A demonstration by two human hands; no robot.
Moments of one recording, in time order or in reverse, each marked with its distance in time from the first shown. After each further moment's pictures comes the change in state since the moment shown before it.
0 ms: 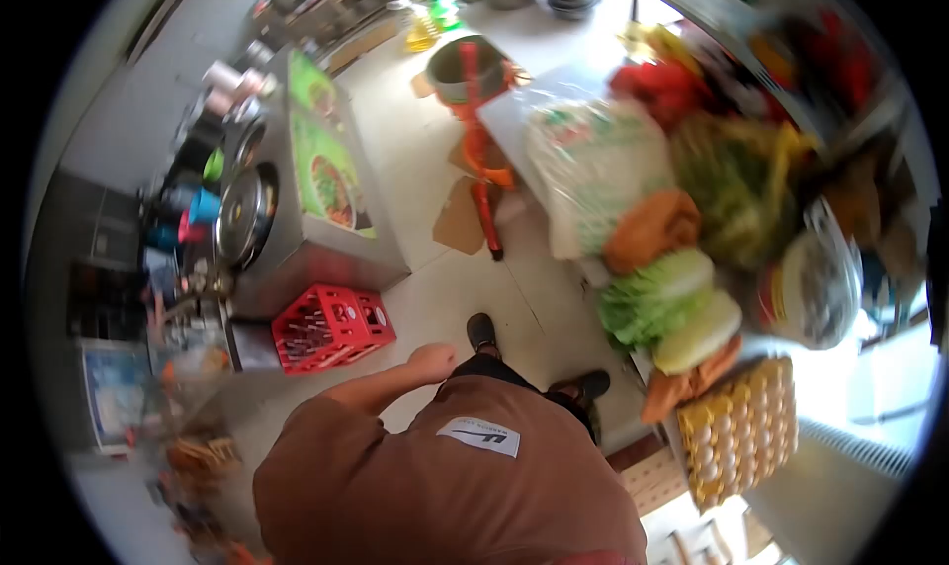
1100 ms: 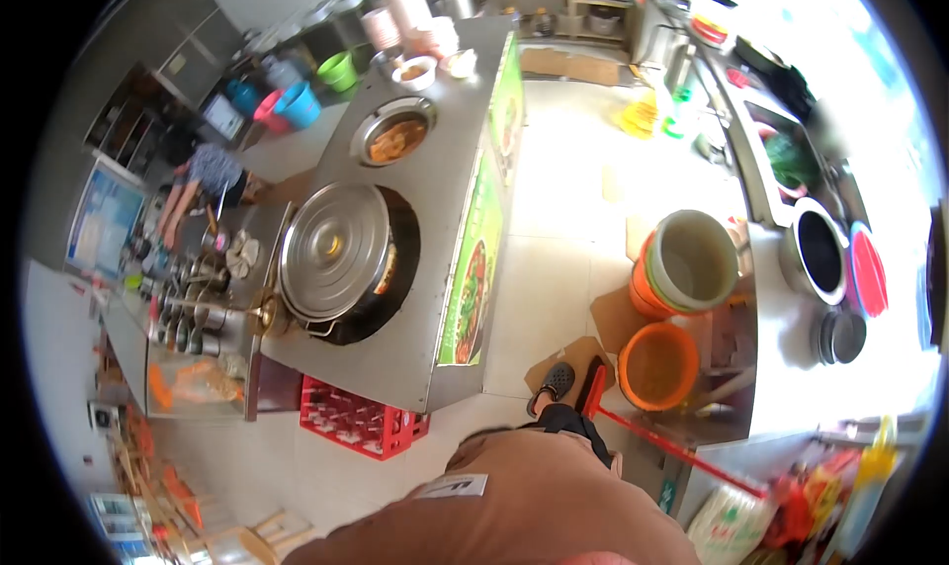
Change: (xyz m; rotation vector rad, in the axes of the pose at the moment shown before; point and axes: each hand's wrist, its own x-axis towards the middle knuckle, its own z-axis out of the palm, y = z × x) left_hand 0.108 -0.450 -0.153 -1.300 0.150 -0.607; right_hand 0.278 -0.768 0.358 -0.141 -0.664 -0.302
